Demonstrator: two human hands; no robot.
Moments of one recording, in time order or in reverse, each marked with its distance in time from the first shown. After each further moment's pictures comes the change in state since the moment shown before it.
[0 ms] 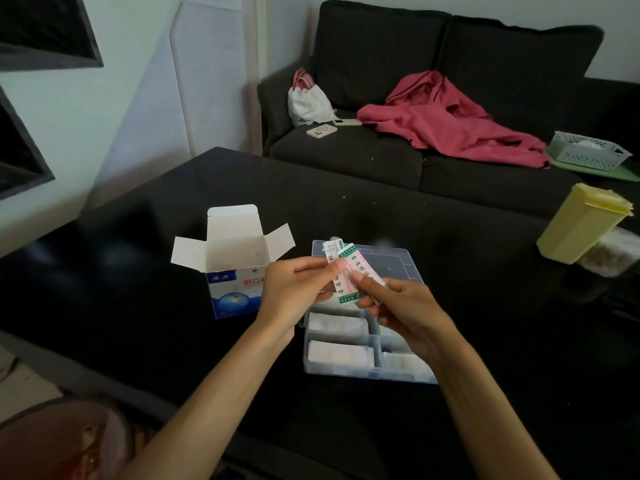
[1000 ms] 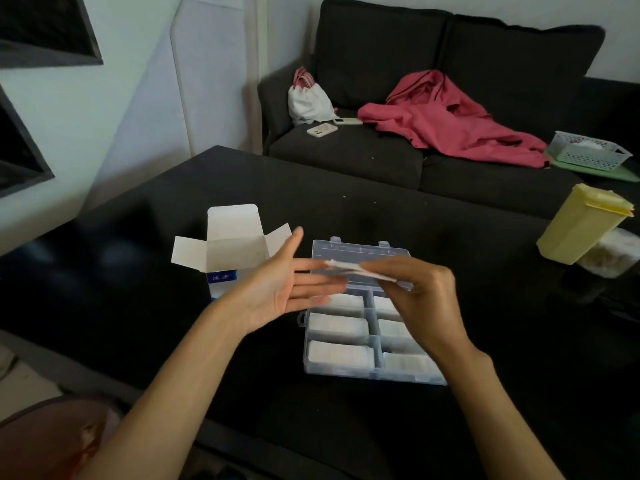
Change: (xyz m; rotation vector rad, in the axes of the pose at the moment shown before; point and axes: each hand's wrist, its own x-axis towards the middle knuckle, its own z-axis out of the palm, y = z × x) left_hand 0.010 0.027 -0.027 -0.188 -0.396 -0.415; right_hand 0.008 0.012 -0.020 -0.675 0.236 -1.060
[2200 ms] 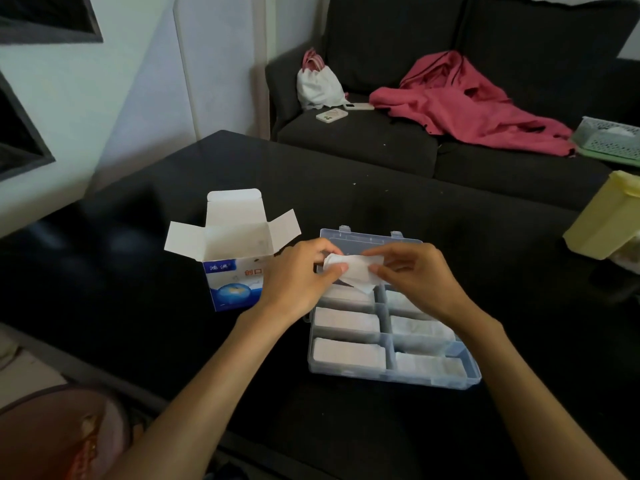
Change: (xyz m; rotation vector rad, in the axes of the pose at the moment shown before) left_hand 0.049 -0.033 -0.006 1.087 0.426 0.526; right_hand 0.024 0.044 0.025 0.178 -0.297 0.300
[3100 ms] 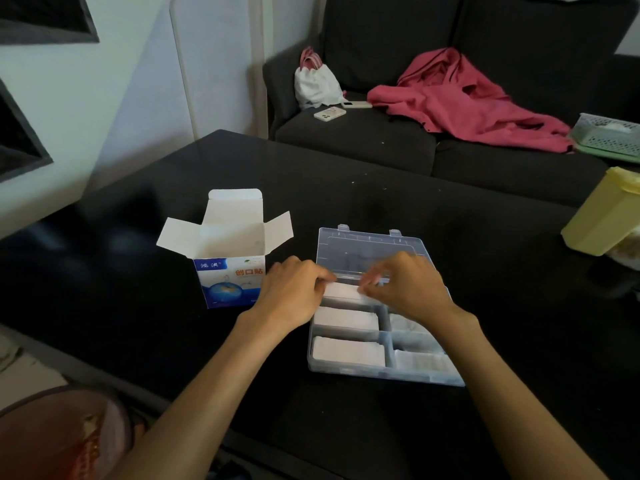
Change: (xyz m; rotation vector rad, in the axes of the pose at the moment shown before) left_hand -0.003 -0.011 0.007 0.347 -0.205 -0.030; right_hand 0.005 0.011 0.021 -0.475 -0.087 0.114
